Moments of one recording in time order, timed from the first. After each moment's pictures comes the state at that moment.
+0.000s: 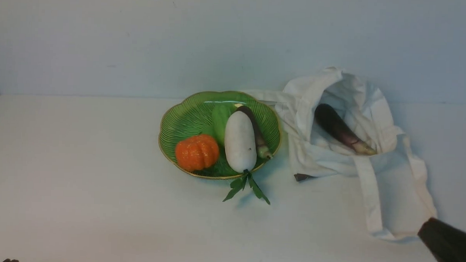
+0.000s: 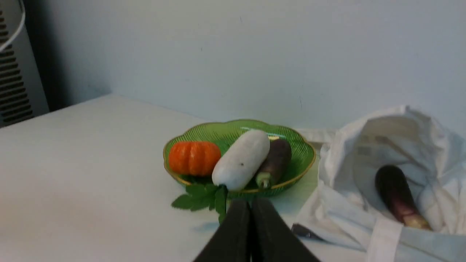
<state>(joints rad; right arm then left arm) 0.57 0.41 -0.08 0.03 -0.08 -0.02 -0.07 -0.01 0.03 -0.06 0.37 0.10</state>
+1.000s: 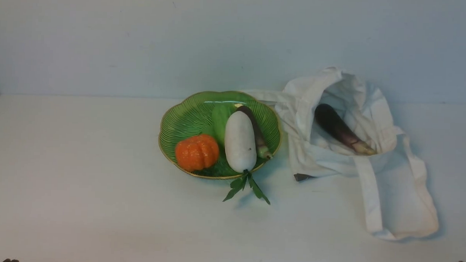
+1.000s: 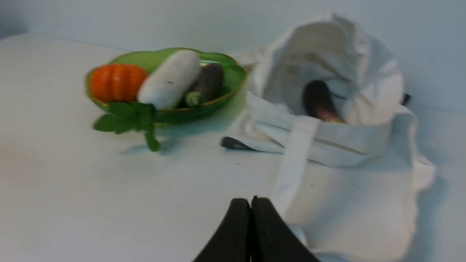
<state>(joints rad) 0.33 0.05 0.03 0.03 0.29 -0.04 -0.07 -0.01 0.03 -0.06 0.37 0.10</state>
